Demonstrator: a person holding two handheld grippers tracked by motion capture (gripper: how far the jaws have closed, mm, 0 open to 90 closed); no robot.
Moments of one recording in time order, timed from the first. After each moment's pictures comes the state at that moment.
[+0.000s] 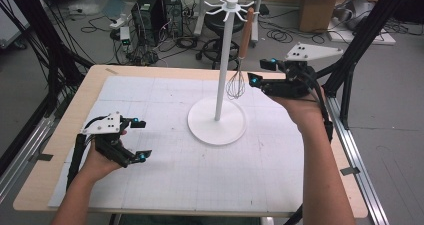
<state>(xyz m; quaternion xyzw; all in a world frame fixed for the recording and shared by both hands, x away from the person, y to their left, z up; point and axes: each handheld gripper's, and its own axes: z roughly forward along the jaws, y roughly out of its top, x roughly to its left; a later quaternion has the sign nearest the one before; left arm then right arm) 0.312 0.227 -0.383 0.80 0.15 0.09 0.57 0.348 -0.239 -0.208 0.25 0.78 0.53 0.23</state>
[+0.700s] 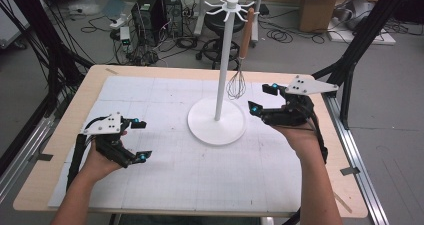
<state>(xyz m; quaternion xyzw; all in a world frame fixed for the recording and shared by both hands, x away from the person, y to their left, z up) 0.312 0.226 -0.385 0.80 0.15 0.09 0.57 0.325 -0.251 -0.272 0.26 0.77 0.54 0.22</state>
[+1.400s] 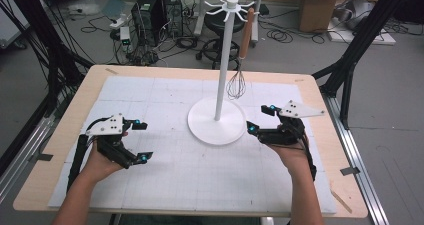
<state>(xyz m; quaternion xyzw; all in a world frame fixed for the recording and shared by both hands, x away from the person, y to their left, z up) 0.312 0.224 -0.389 0.81 0.15 0.08 0.56 0.320 -0.258 -0.345 0.30 0.76 0.54 0.20</state>
